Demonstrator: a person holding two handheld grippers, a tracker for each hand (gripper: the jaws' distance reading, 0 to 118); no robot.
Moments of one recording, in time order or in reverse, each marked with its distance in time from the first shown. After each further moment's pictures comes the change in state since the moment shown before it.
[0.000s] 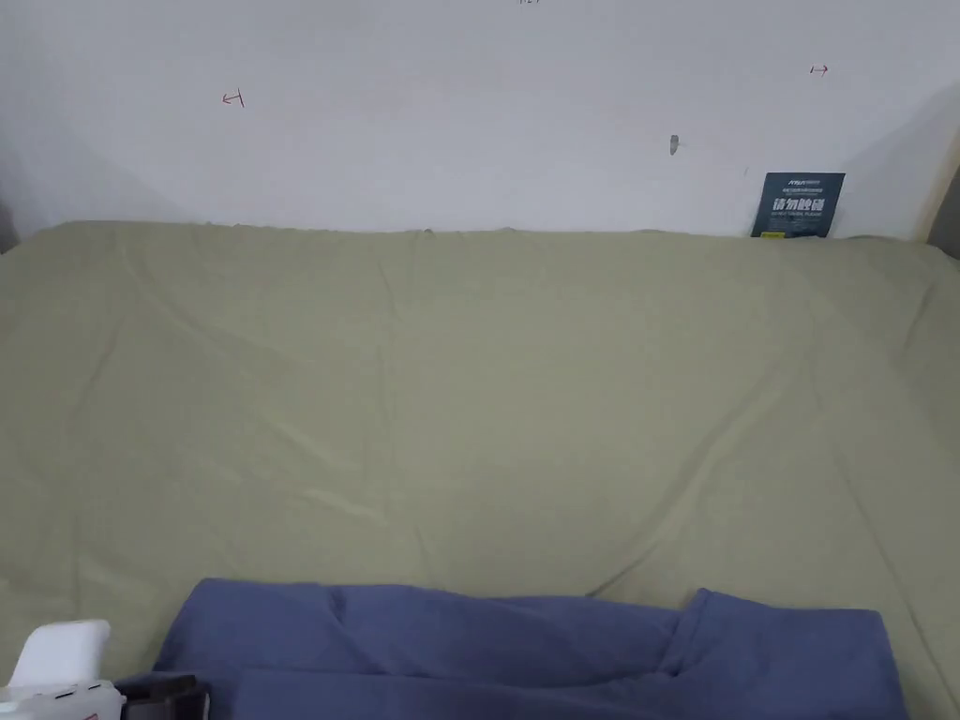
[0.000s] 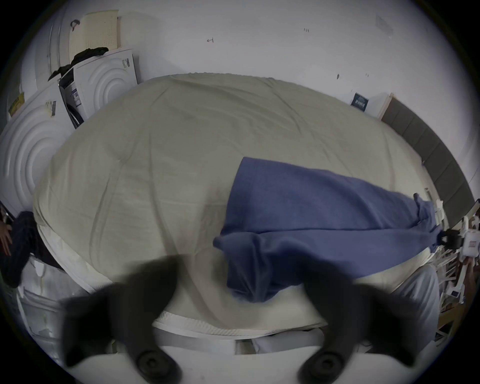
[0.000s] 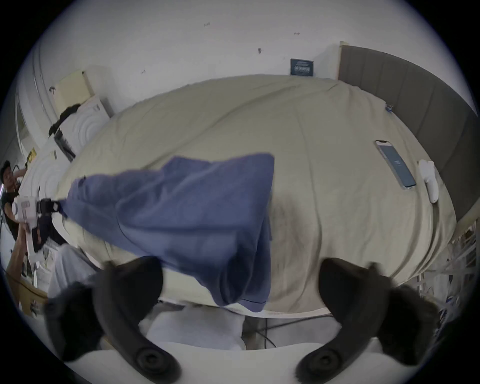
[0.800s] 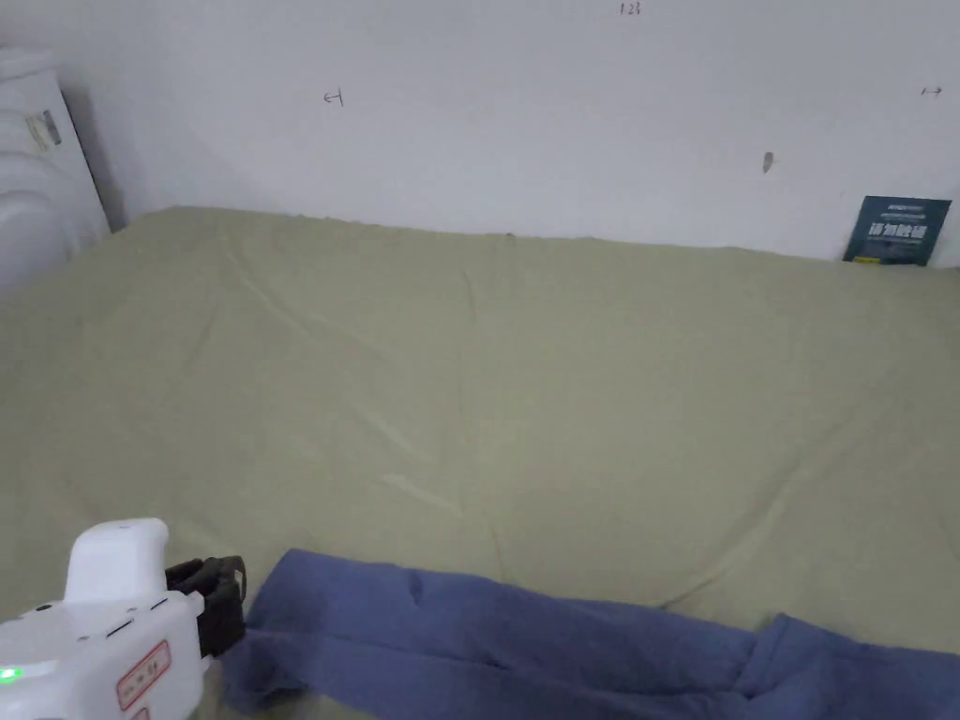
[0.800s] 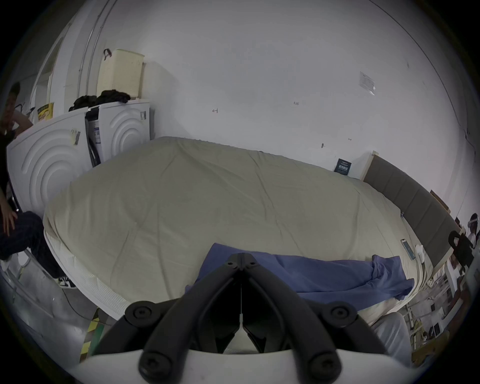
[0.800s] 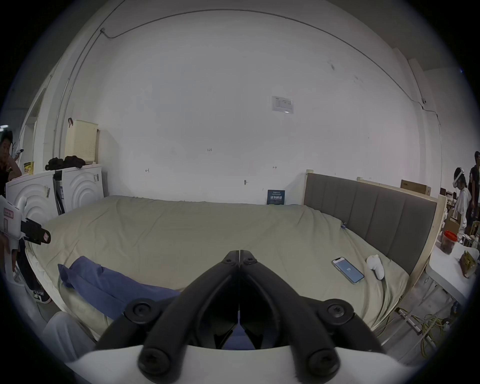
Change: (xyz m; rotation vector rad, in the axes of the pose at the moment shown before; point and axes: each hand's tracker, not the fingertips) left arm 0.019 0.002 0.086 0.346 -0.070 0.126; right arm -0.145 -0.002 0.111 0.695 -0.222 0.100
